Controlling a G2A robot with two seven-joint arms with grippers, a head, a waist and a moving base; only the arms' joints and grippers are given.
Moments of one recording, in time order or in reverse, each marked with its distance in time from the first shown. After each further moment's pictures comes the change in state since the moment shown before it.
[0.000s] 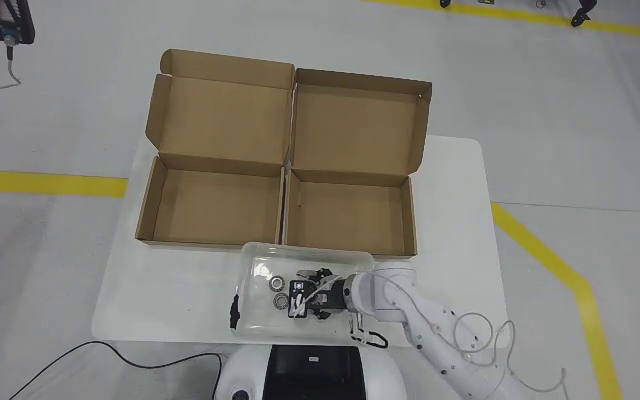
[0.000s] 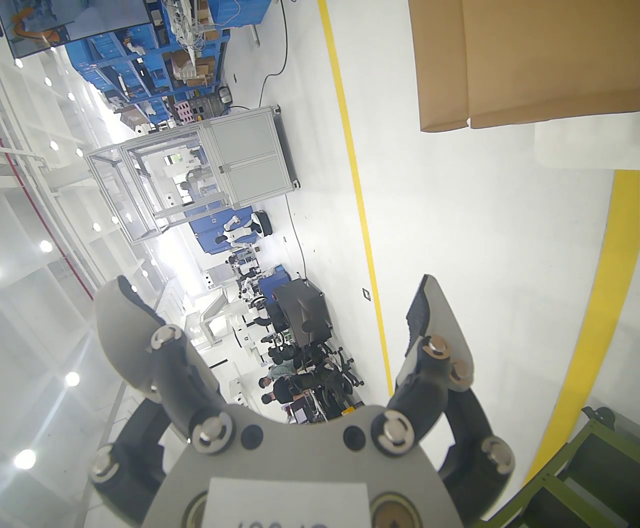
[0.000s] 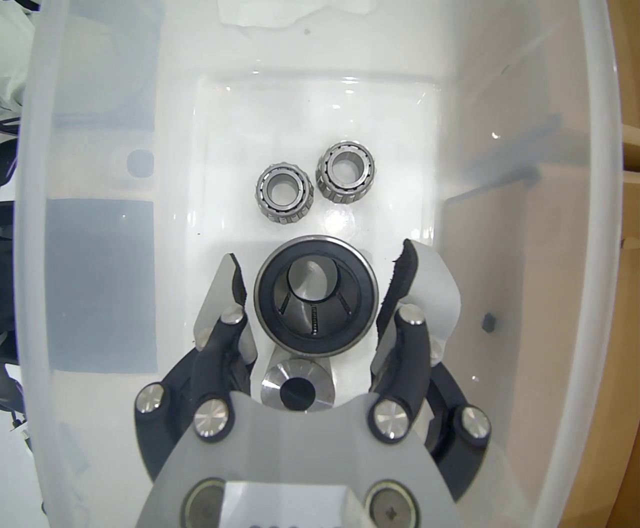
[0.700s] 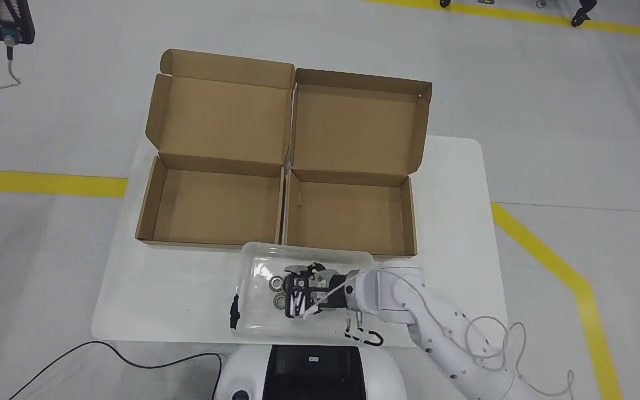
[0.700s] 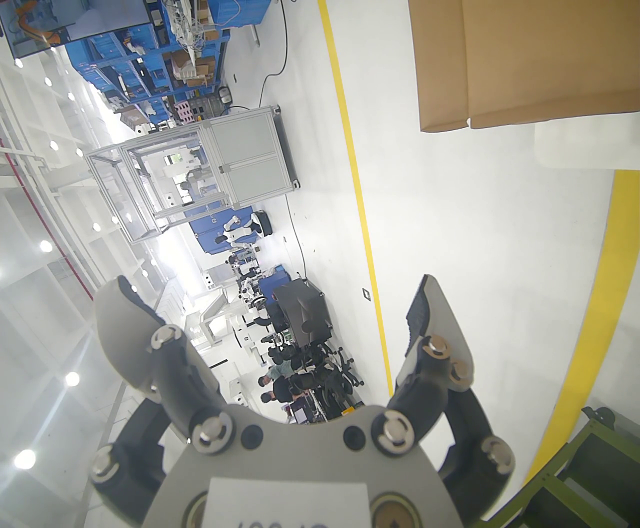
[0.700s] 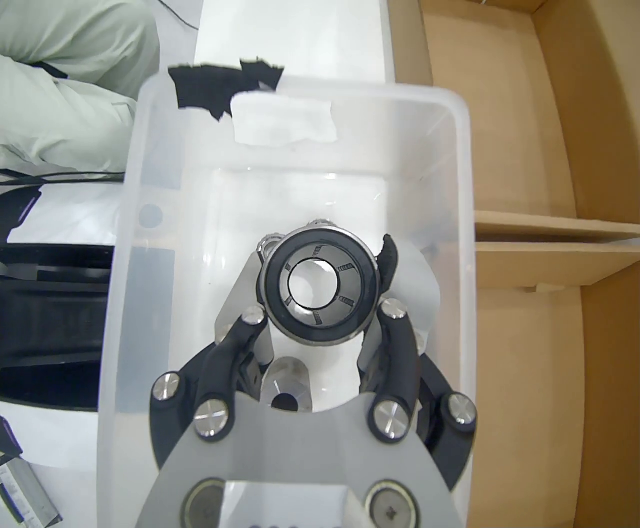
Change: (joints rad) left arm 0.000 0.000 0.000 0.000 0.000 0.000 0.000; right arm -0.019 0.025 0.044 -0.126 0.024 0.009 -0.142
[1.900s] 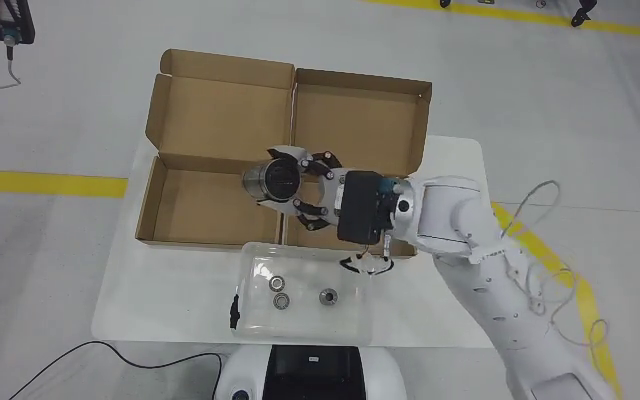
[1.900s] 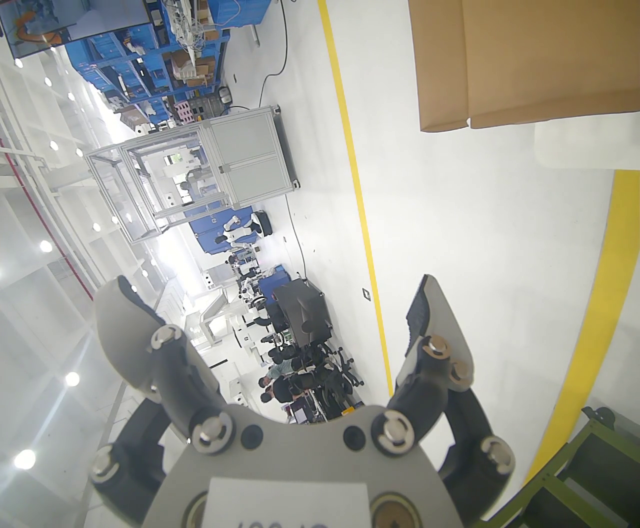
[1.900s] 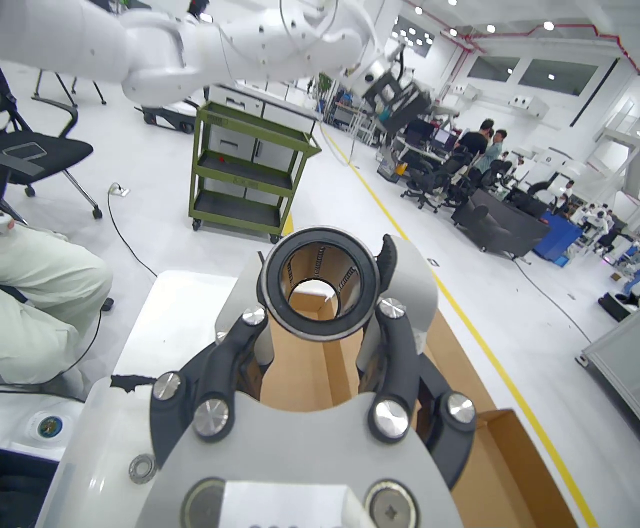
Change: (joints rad) left arm 0.000 0.000 0.000 0.000 0.000 0.000 0.000; right arm 0.351 -0.024 0.162 -0.084 0.335 0.013 -0.437
